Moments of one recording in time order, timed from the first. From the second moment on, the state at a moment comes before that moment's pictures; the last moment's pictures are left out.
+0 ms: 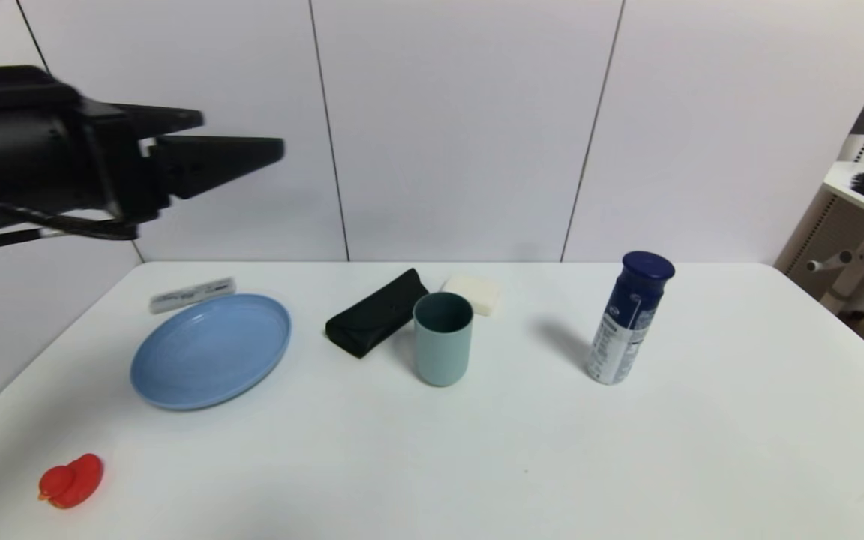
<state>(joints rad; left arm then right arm) -0.41 1.27 -1.12 -0.15 -0.22 0.09 0.01 0.00 0.00 0.00 -0.02 0.05</state>
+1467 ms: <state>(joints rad) -0.55 1.97 -0.99 -0.85 -0.43 0.11 0.01 0.00 0.00 0.00 -0.02 0.05</state>
